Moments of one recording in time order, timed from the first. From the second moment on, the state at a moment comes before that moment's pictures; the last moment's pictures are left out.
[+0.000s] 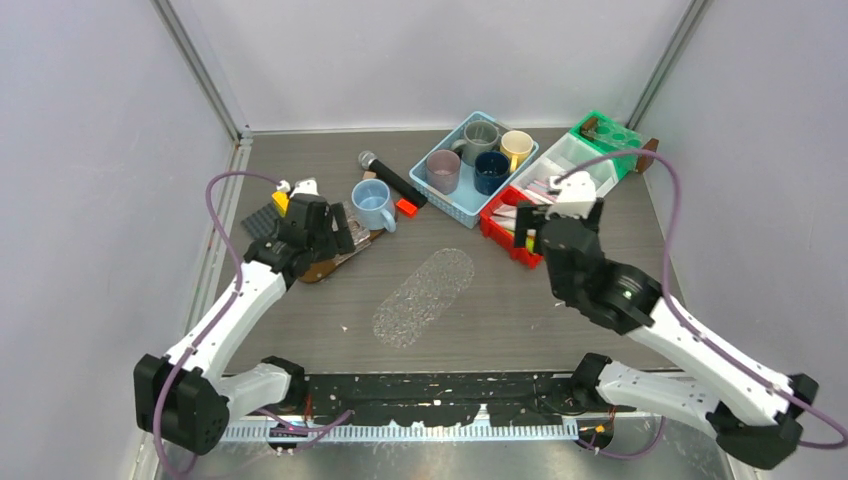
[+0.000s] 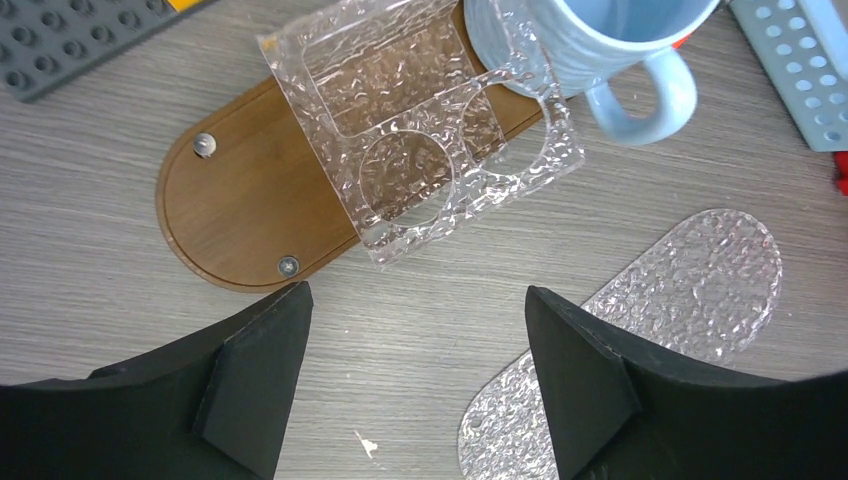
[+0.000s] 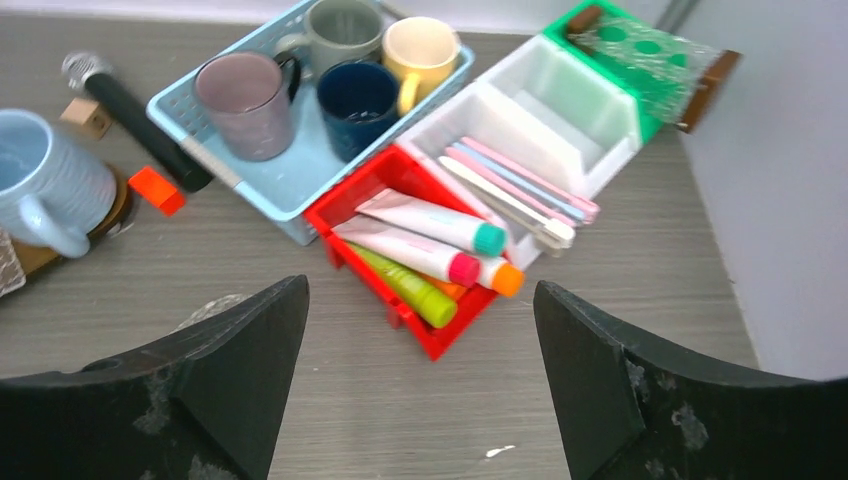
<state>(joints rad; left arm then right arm) -0.35 1.09 0.90 -0.58 -0.24 -0.50 0.87 0.91 1.03 -0.52 0.86 0.24</state>
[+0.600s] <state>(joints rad) -0.30 1.21 0.84 -0.44 -0.15 -0.58 0.87 0.53 0.92 -0.63 1.17 0.23</state>
